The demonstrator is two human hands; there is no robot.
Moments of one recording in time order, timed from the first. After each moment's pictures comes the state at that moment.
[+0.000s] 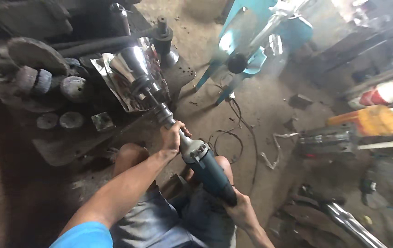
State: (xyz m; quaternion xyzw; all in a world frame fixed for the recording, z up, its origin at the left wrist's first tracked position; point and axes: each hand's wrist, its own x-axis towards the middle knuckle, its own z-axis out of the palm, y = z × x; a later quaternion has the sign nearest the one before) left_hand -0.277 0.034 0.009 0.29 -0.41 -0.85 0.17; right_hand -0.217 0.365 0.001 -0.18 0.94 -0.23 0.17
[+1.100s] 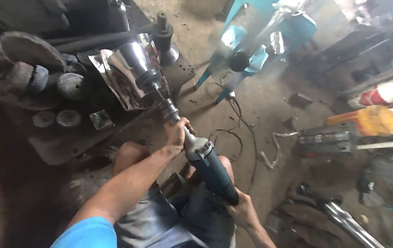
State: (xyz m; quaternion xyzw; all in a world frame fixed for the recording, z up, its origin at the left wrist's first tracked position) left_hand -0.285 0.038 0.020 0.33 -0.43 -0.83 0.12; right_hand -0.221 0.366 0.004 -0.16 0.94 -0.25 0.19
